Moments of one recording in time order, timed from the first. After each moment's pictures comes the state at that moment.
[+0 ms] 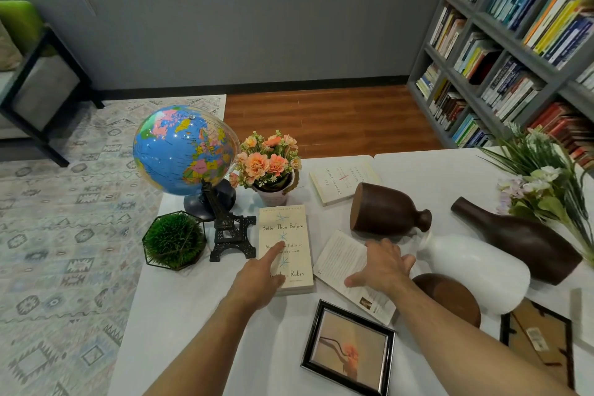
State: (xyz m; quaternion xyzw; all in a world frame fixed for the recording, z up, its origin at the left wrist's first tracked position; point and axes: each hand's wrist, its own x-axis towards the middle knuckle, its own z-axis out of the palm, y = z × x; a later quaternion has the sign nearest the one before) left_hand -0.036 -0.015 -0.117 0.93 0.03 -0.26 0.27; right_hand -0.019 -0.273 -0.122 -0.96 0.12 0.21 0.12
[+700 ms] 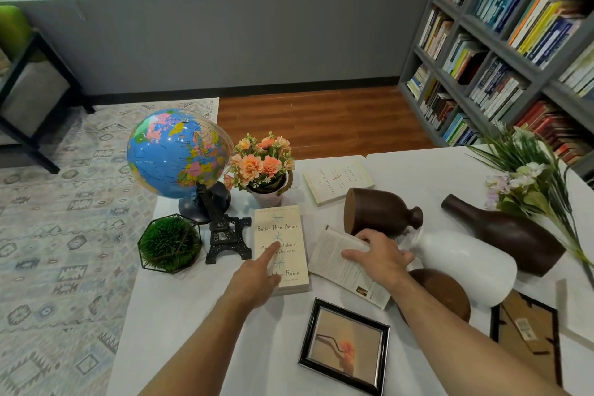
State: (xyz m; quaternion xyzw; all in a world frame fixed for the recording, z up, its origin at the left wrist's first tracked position) left_hand -0.036 -0.017 -0.106 0.93 0.02 -0.28 0.23; right_hand -0.030 -0.273 -0.094 -0.92 0.16 0.10 0.35
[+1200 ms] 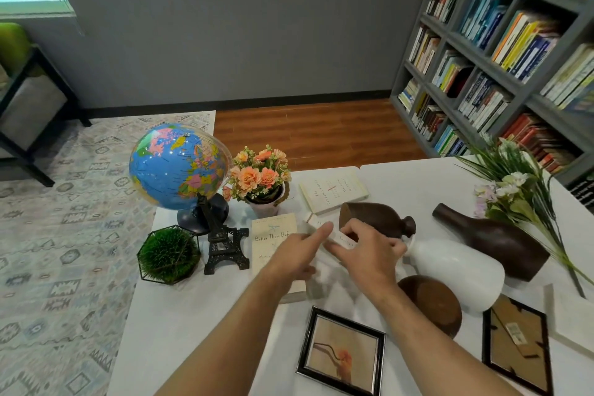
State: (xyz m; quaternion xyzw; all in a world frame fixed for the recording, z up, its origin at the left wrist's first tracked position) left_hand -0.016 -0.091 -0.026 0.74 0.14 -0.31 0.58; right_hand -0.039 -0.241 -0.052 -0.94 0.09 -0.11 0.30
